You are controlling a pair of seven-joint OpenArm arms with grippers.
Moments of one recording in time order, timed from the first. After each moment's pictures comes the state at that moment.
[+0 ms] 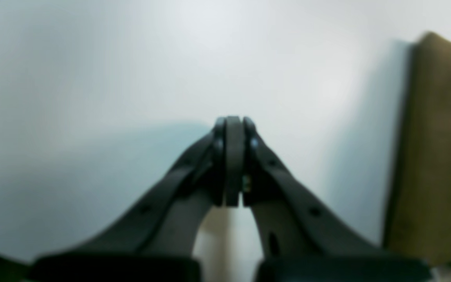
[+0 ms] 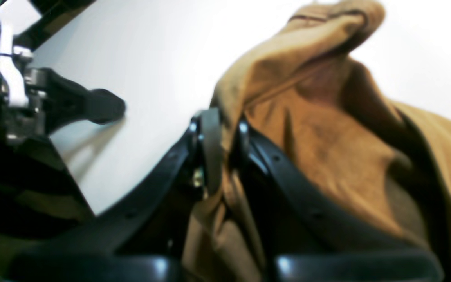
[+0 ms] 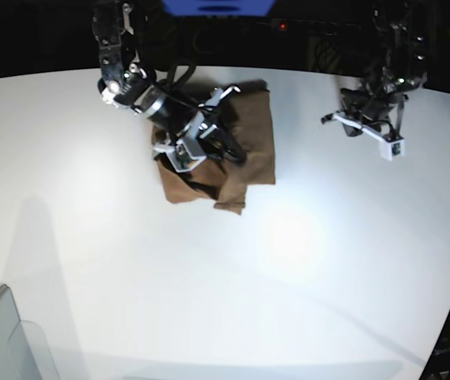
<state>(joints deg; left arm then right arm) 21.9 -17.9 -3.3 100.5 -34.3 11.2 40.3 -16.3 -3.1 -6.3 98.4 7.3 39.2 -21.9</state>
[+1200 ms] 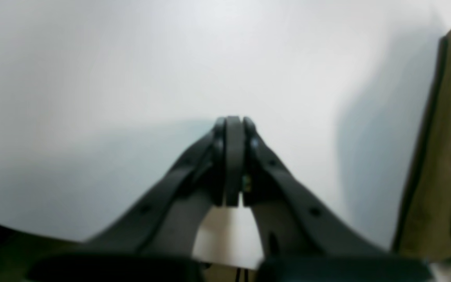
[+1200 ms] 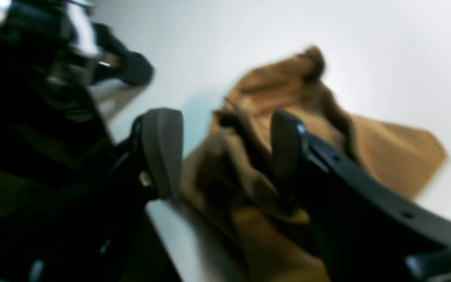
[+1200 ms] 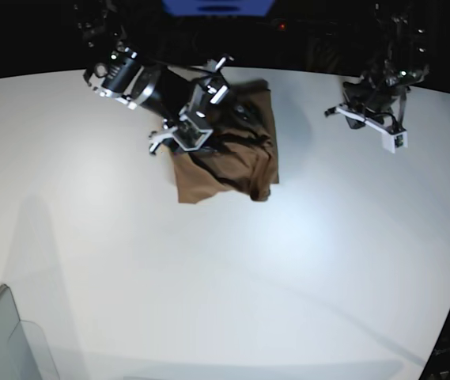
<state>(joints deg) 23.7 -17.2 -4.1 100.8 -34.3 11.1 40.2 -20.8 4.2 -9.9 110.6 7.6 39.7 -26.5</state>
